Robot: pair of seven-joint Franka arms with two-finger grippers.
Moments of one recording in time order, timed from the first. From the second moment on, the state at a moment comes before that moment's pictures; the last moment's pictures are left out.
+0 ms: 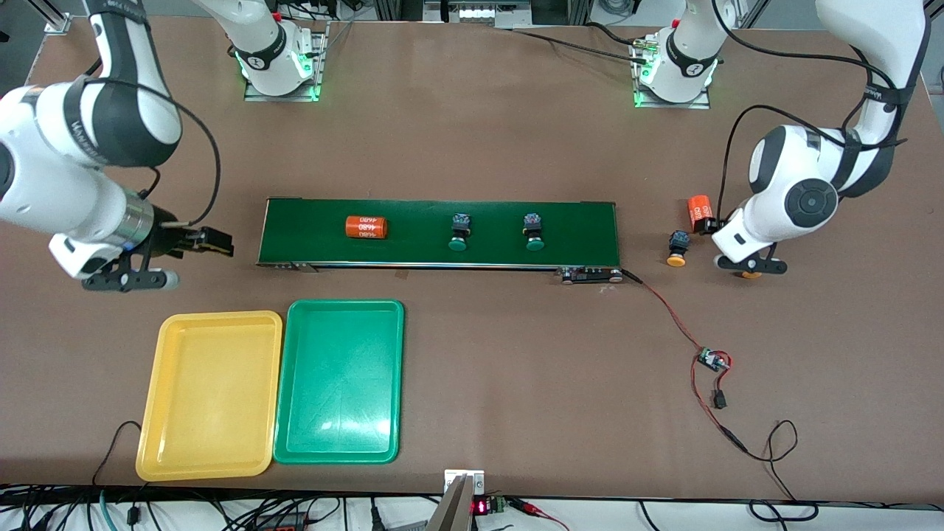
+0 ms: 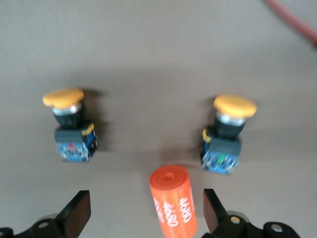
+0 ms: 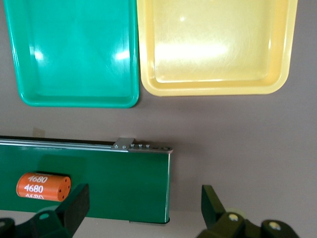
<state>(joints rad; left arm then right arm) 0.18 0.23 -0.18 -2.28 0.21 2.21 -0.05 0.17 0.18 -0.09 -1.84 0.10 1.95 0.03</state>
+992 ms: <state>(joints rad) 0.17 0.25 -0.16 -2.46 0.06 2.38 -0.03 0.54 0.05 -0.07 -2.18 0.10 2.27 0.57</state>
